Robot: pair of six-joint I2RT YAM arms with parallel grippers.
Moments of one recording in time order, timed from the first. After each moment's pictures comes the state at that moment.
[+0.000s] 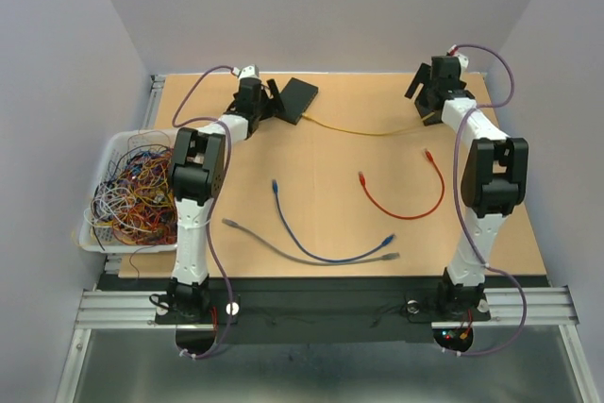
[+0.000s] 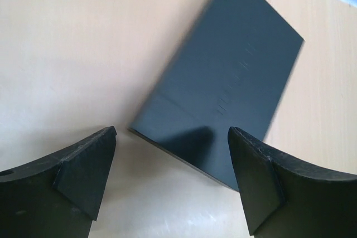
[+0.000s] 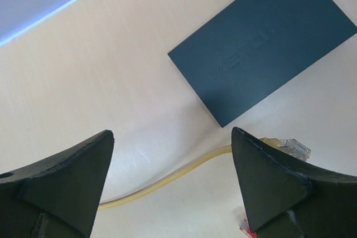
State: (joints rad) left arm -0.27 2.28 1.60 0.19 -0.04 -0.52; right arm 0.01 2.02 1.63 -0.24 0.27 0.41
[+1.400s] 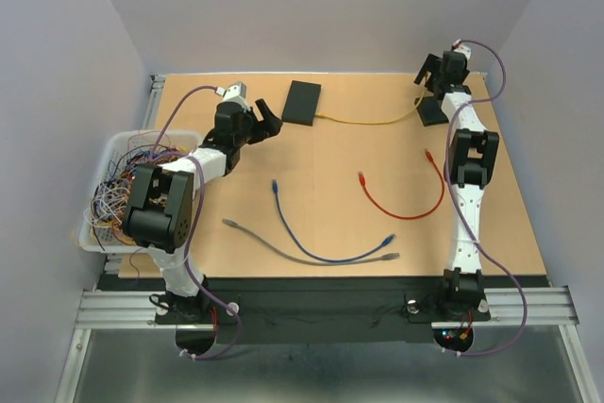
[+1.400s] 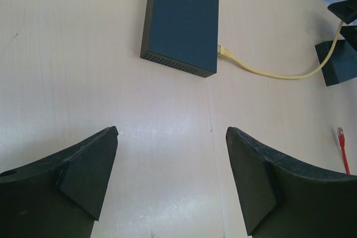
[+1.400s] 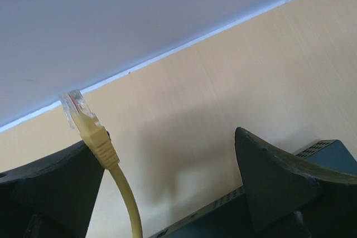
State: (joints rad) left arm -0.26 1.74 1.01 0.36 0.14 -0.56; right arm -0.11 2.73 2.44 -0.17 0.15 0.31
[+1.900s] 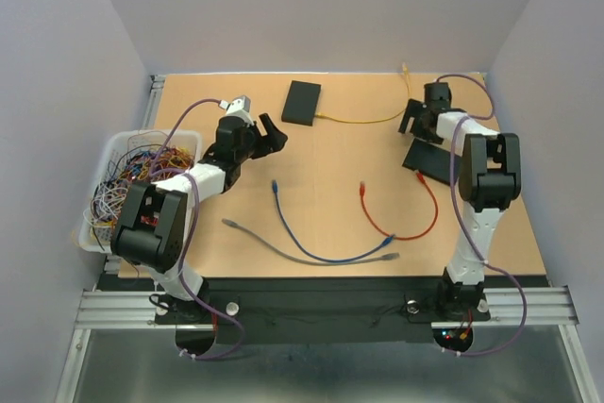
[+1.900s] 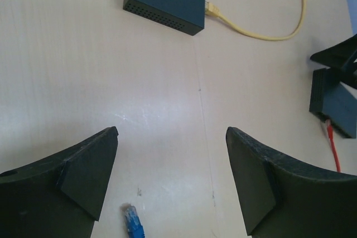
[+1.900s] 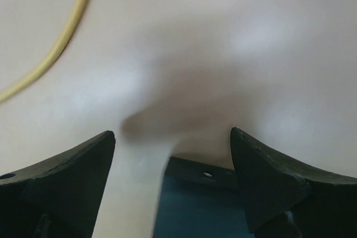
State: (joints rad) left arm -0.31 1.63 0.85 0.36 0.14 -0.58; right arm -0.04 2.16 1.58 -0.29 0.07 0.32
